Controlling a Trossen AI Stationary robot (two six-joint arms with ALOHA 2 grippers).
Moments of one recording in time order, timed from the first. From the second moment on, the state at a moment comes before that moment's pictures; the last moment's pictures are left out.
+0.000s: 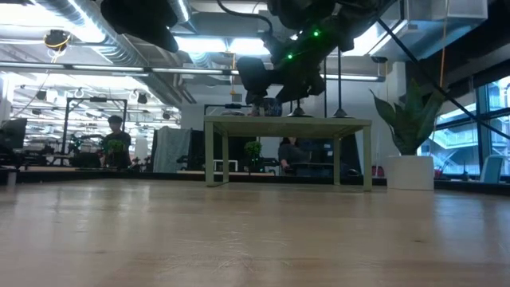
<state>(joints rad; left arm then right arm) -0.58 1.41 1.04 -0.55 -0.69 -0.62 -0.04 1.81 1.19 0.03 0.82 0.33</state>
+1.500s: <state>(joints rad) -0.58 1.41 1.04 -0.55 -0.69 -0.64 0.14 1.65 1.08 -0.18 0.86 0.36</state>
